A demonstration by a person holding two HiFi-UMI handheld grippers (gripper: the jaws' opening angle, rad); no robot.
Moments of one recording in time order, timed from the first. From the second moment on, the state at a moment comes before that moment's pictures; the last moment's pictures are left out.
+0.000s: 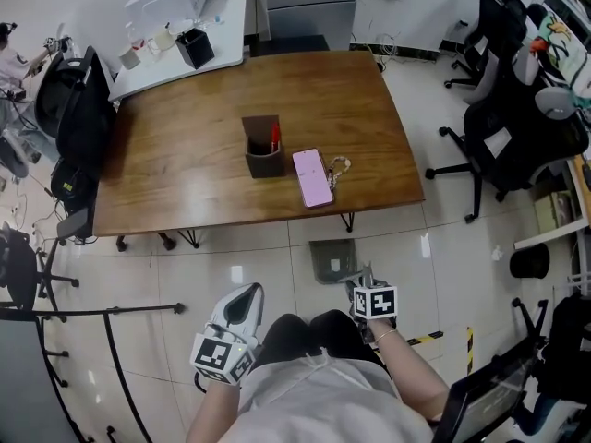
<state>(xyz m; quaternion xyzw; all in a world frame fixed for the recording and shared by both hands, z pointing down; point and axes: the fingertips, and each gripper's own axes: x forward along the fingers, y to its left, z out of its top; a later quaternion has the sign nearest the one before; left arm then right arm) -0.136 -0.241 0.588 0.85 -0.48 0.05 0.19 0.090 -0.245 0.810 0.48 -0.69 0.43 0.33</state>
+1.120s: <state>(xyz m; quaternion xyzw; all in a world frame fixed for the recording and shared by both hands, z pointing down) -0.086 -0.123 0.427 0.87 -0.47 0.01 0.13 0.107 -0.144 0.470 0.51 -0.84 0.16 0.11</state>
